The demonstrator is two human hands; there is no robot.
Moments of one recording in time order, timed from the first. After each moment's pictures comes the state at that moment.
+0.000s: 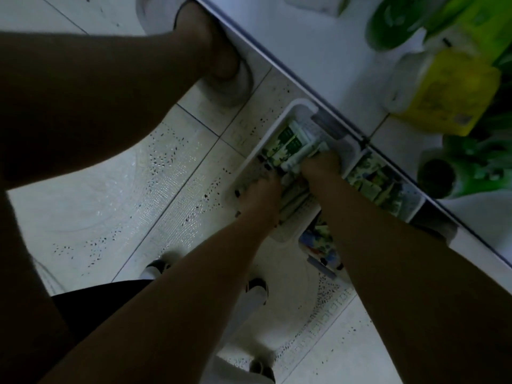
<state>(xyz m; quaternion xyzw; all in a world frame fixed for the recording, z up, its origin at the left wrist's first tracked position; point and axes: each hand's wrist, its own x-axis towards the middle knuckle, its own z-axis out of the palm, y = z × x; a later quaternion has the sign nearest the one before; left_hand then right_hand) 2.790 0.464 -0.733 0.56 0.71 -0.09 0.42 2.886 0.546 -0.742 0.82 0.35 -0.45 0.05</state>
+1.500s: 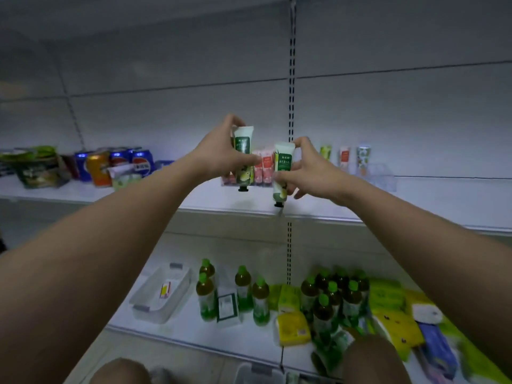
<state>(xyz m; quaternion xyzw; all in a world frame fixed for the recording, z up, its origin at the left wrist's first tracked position) 2.788 0.515 -0.034 0.81 0.40 0.38 0.21 2.983 0.464 -0.073 0.54 0.68 -0.24 -0.42</state>
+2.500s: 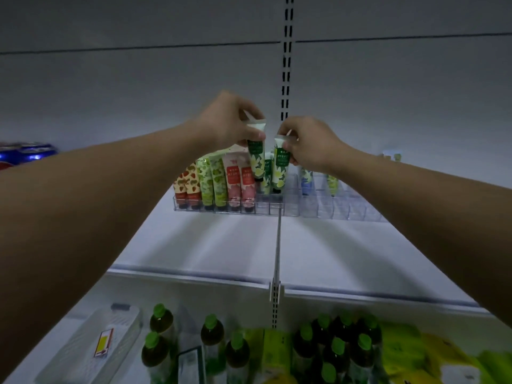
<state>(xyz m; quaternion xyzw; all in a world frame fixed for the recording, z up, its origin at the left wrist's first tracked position) 2.893 0.735 -0.029 0.85 0.34 0.36 0.19 3.058 0.682 -0.058 0.65 0.67 0.05 -0.34</state>
